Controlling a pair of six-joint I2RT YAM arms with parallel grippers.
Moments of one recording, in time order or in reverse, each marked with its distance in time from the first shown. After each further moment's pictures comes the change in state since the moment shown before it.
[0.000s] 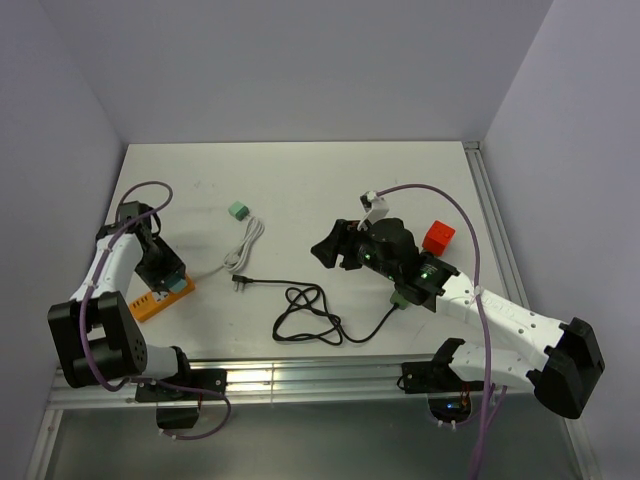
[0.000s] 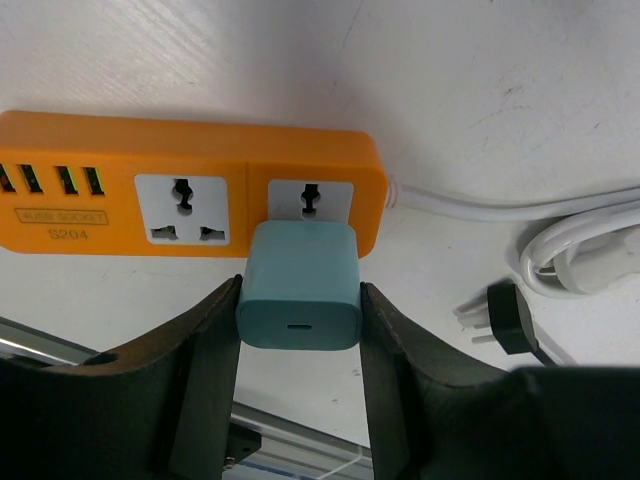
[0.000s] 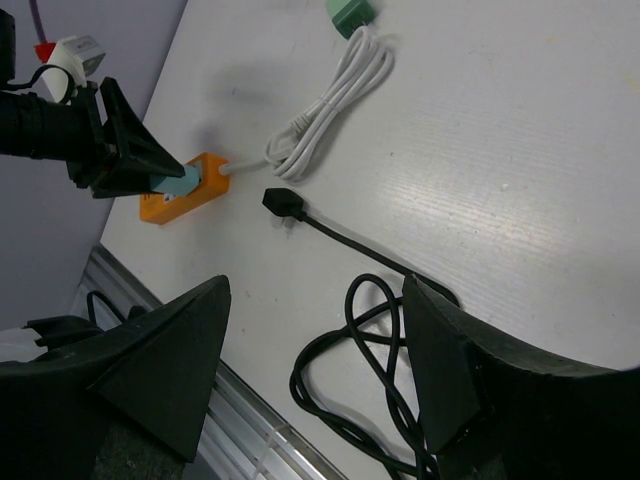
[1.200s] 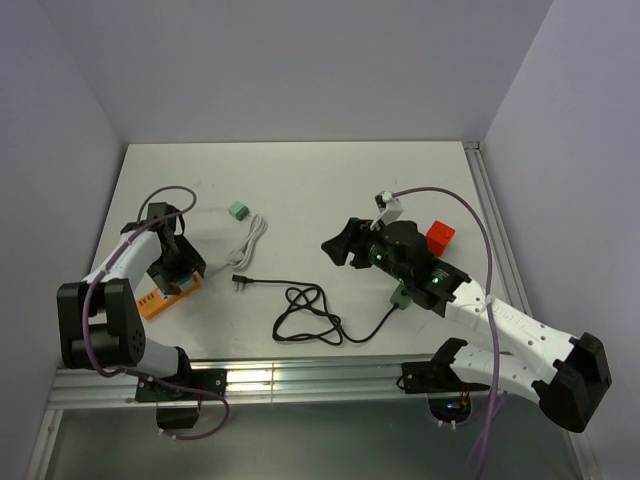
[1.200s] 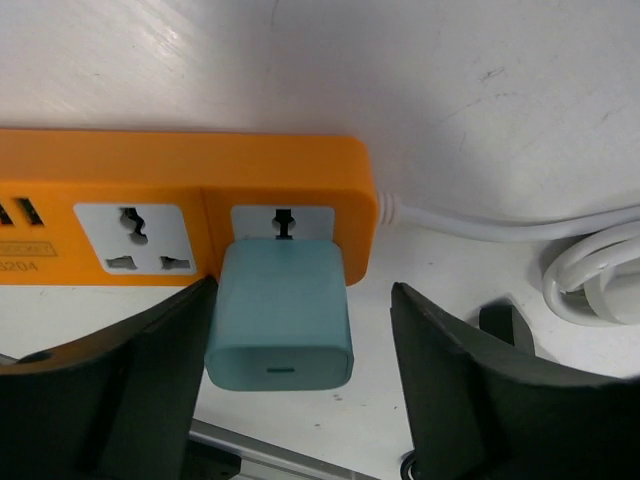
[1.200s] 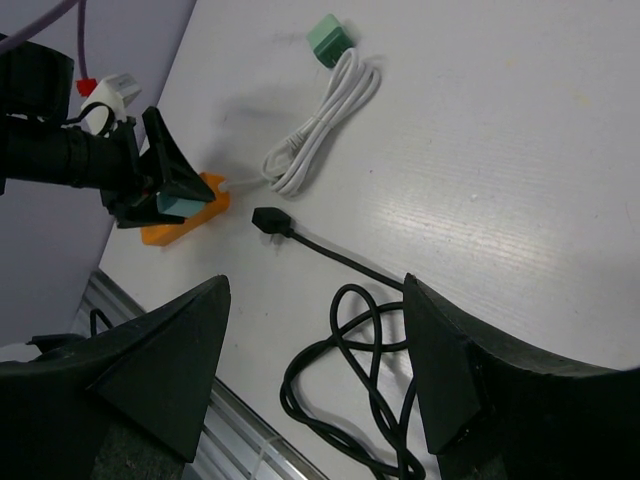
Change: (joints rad) left arm -0.149 0.079 -0.036 0.076 -0.081 -0.109; right arm -0.051 -0.082 -0.047 0.002 0.010 0.001
